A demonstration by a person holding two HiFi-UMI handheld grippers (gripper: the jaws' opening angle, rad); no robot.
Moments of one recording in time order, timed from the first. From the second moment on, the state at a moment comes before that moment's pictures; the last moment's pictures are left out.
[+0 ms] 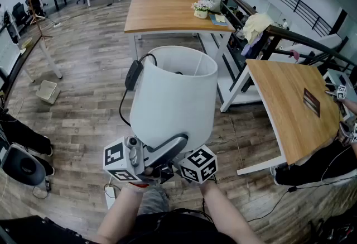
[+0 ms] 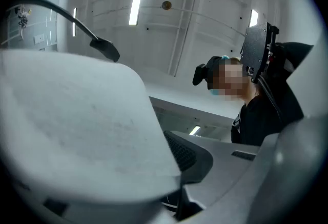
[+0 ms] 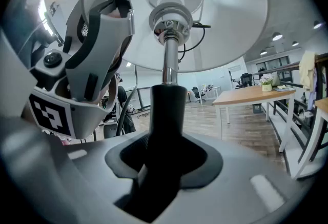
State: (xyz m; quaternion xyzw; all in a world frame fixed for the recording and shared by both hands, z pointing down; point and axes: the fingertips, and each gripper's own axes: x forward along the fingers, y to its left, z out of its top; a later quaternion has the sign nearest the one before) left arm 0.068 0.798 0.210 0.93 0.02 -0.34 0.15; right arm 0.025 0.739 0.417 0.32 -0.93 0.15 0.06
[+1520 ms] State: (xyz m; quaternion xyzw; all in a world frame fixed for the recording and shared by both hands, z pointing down) left arm -0.052 0.558 0.226 0.92 0.02 -0.35 0.17; right arm -0.091 0.506 0.436 0.33 -0.93 0.16 0.08
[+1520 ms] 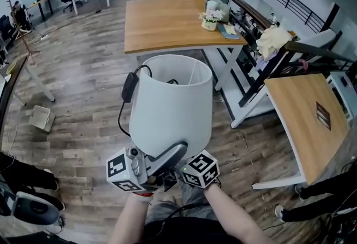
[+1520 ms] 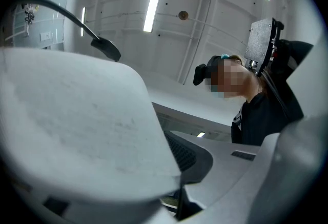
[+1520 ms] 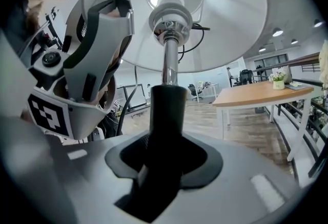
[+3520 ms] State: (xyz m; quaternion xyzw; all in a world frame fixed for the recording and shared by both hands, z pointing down) left arm 0.024 0.035 0.236 0.92 -0.02 -0.34 0.19; right arm -0.022 -0.010 0.443 0.28 -0.94 0.16 0.07
